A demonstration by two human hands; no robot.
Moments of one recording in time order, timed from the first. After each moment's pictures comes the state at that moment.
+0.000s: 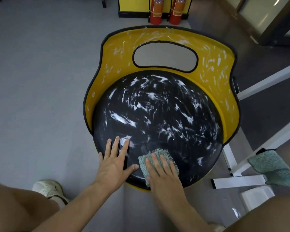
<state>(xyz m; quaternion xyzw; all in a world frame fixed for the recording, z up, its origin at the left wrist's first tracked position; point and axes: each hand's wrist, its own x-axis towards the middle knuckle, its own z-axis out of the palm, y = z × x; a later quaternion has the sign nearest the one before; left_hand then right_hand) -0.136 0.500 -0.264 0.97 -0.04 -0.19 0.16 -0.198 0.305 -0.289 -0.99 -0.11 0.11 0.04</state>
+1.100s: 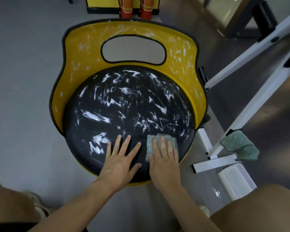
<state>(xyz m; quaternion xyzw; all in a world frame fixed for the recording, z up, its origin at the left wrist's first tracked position) -0.145 0.429 -0.274 0.96 -0.24 -0.14 0.08 -0.192 0.256 -0.283 -0.99 0.11 0.07 0.09</state>
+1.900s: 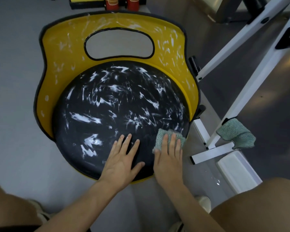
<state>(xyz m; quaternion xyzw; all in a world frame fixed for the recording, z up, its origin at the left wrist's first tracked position) -0.145 0.406 -0.271 0.95 -0.28 -0.14 0.09 -0.198 0.239 -0.303 -0.96 0.22 0.03 0.17</state>
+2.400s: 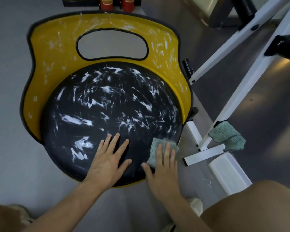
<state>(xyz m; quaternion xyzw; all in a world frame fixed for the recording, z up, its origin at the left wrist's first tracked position) -0.128 0.418 -0.280 0.95 -0.26 -0.13 0.10 -0.226 0.231 -0.292 -0.95 0.20 0.09 0.21</state>
